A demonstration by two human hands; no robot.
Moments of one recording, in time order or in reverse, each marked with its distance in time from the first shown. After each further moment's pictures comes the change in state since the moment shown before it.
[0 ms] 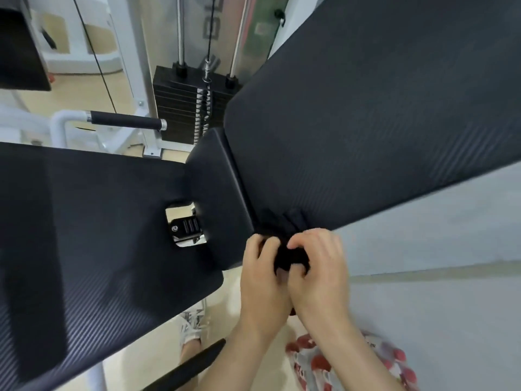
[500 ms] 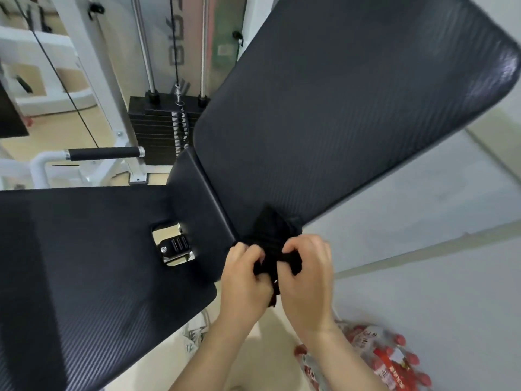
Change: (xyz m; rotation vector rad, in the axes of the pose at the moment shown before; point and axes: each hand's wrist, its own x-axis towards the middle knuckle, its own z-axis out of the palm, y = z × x) left_hand 0.011 0.004 -0.004 0.162 -0.117 0.039; right_hand -0.012 0.011 -0.009 0.142 0.180 0.150
